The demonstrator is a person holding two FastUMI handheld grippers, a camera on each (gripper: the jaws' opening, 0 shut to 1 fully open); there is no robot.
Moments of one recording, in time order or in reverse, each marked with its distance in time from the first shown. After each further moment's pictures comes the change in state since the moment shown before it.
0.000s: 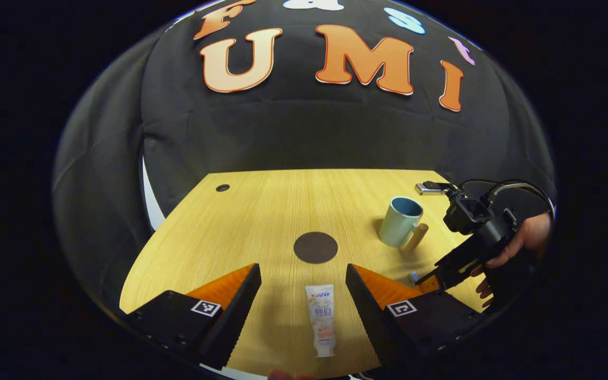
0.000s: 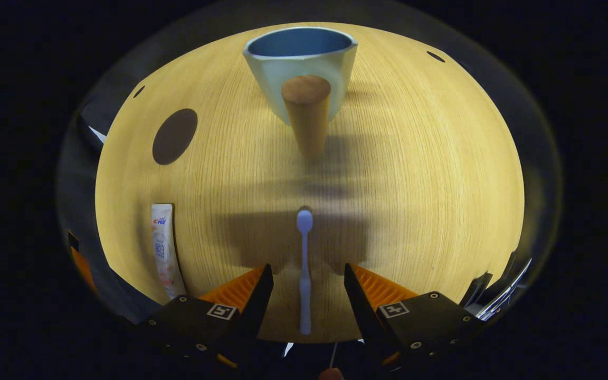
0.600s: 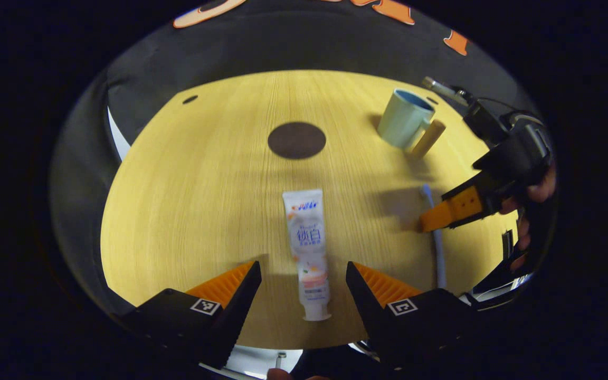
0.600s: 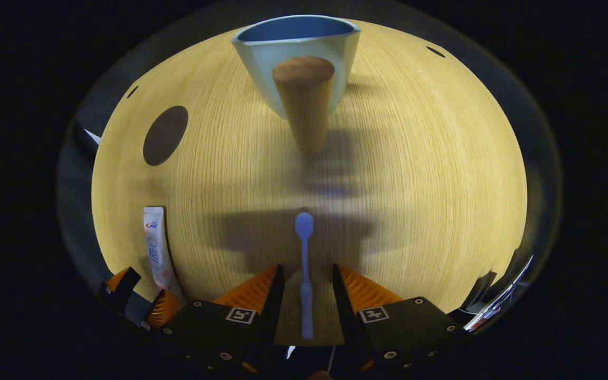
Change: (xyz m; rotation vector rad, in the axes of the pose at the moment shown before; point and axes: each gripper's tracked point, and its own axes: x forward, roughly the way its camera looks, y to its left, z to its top) left arm 0.006 -0.017 -0.126 0.011 0.552 -0.063; right arm 0.009 0.000 0.002 0.015 0.021 -0.014
